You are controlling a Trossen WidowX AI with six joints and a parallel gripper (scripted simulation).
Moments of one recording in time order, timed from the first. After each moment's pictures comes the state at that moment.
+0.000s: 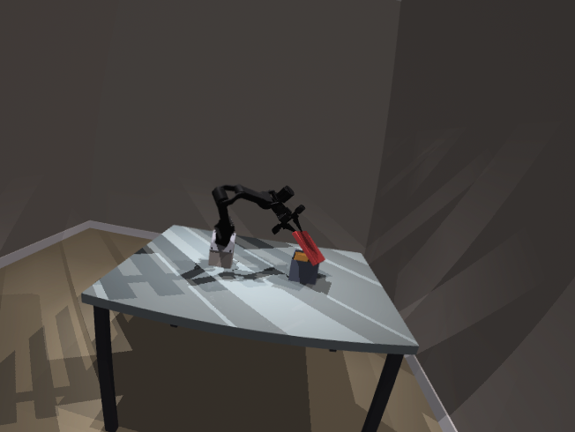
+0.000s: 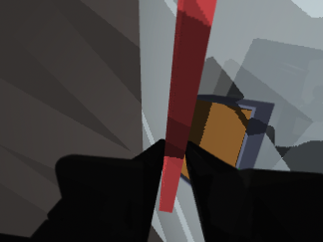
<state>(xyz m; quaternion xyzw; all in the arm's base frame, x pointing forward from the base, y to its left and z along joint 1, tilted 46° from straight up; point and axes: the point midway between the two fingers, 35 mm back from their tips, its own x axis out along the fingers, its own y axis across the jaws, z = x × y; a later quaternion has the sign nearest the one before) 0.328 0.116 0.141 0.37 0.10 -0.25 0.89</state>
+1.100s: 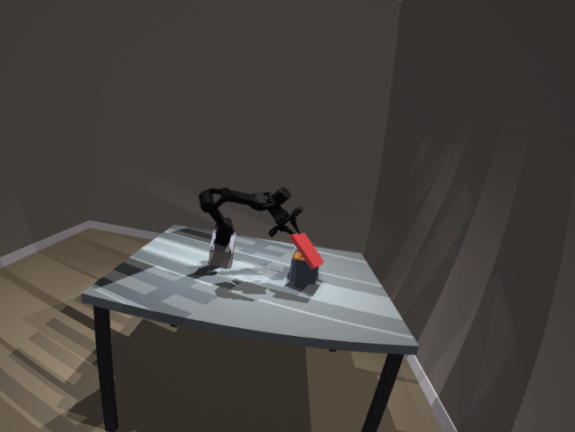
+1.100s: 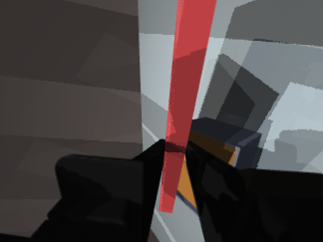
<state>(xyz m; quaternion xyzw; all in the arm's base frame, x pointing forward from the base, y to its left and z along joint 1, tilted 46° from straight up) 0.322 0.070 0.186 0.37 0.10 -0.25 0.89</state>
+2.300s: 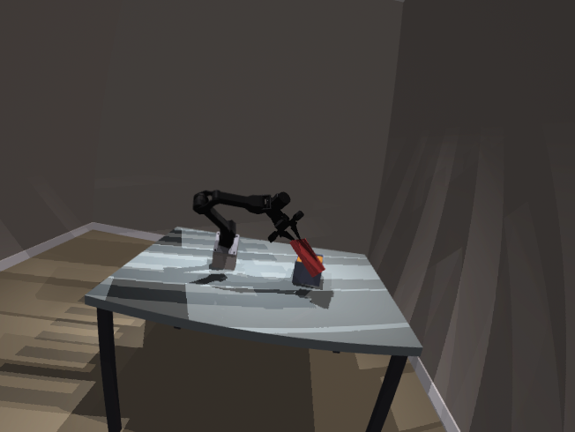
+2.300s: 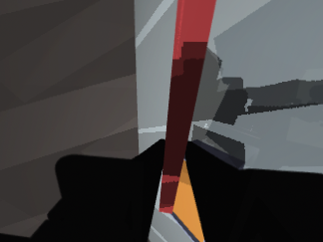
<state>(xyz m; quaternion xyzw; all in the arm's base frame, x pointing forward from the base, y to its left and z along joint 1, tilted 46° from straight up) 0.315 0.016 0.233 0.37 0.11 -0.25 0.89</state>
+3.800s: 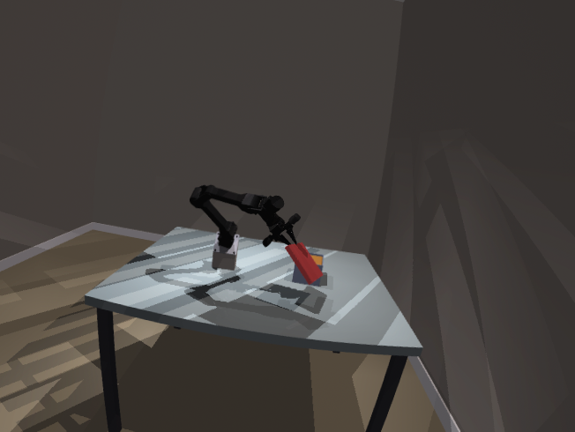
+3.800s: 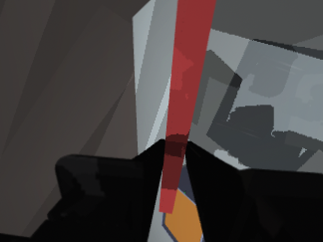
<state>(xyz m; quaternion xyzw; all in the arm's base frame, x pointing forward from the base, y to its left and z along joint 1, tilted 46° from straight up) 0.305 -0.049 0.298 0.37 0.10 -0.25 0.89</state>
